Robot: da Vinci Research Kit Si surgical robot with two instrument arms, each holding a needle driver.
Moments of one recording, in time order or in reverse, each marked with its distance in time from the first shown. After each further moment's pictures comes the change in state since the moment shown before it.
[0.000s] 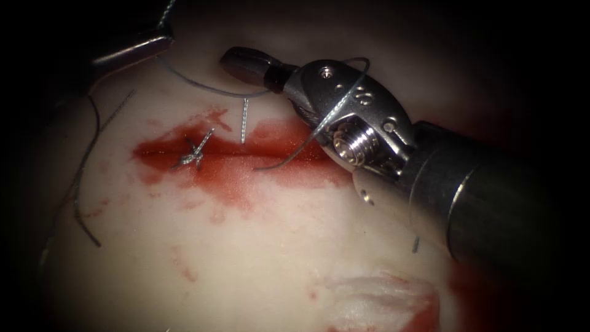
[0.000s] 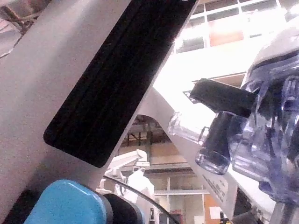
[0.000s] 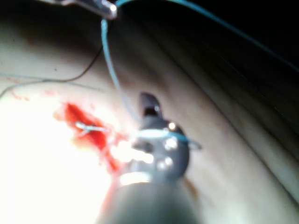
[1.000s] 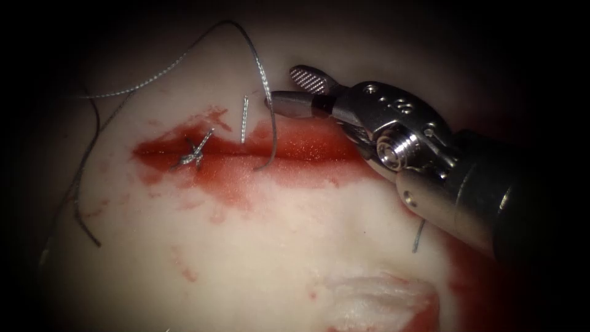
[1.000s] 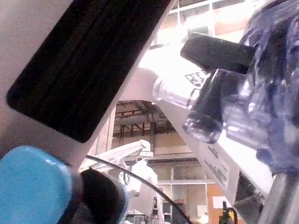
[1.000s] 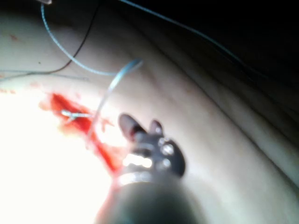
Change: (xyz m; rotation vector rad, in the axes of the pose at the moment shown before) right arm -0.004 0.003 -0.003 -0.049 -0.205 0.178; left arm 0.004 0.007 -0.014 -0.290 0.072 -0.067
